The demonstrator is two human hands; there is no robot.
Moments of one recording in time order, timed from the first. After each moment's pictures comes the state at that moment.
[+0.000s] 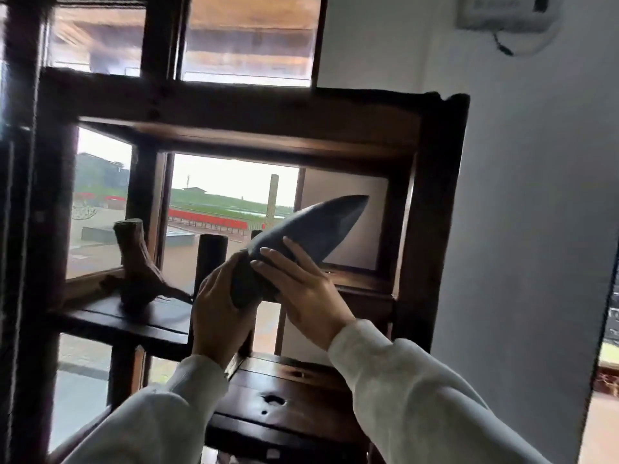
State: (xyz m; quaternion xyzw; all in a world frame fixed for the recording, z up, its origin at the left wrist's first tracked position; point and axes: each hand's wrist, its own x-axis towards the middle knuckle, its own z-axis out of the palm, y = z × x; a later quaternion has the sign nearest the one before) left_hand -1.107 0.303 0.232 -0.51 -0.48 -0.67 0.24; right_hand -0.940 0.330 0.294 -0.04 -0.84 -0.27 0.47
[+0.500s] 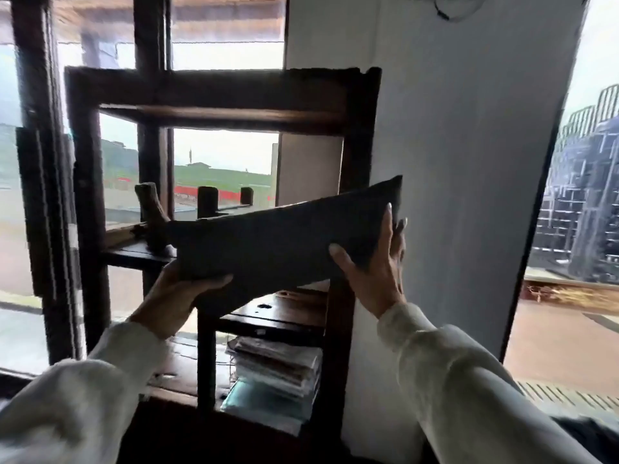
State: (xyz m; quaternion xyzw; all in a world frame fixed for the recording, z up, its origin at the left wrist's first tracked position) left_hand -1.012 0.071 0.188 -0.50 -0.34 -0.74 -0.29; right_hand -0.716 0.177 0.221 -0.35 -0.71 0.06 0.60
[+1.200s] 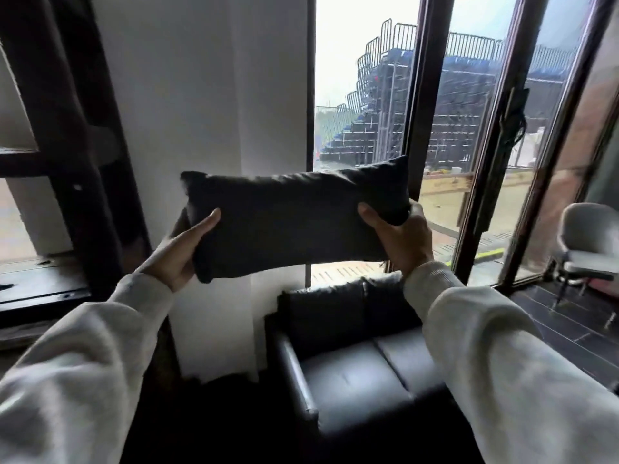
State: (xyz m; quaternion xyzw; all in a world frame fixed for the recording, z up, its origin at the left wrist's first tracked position) left_hand -0.576 0.186 0.146 -0.56 -0.27 -0.56 -0.55; right_hand -0.226 0.094 0.160 -0.62 -0.45 0.08 0.64
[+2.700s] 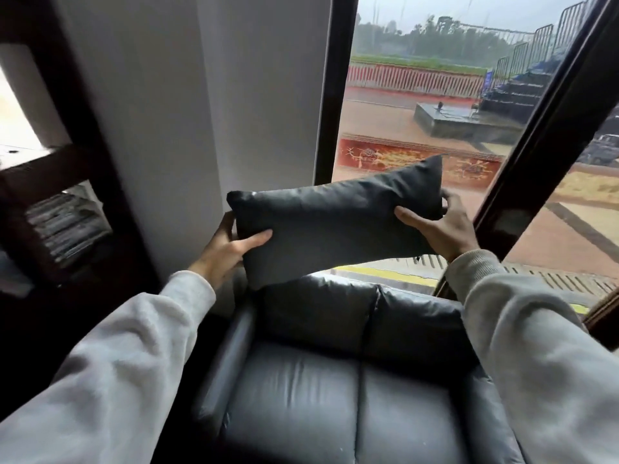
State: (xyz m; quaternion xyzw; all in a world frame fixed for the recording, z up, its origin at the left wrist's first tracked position) left_hand -0.123 0.429 0.009 -0.43 -0.53 -0.60 -0.43; right_hand 0.236 0.546 0.060 -0.57 -0.64 0.26 0.45
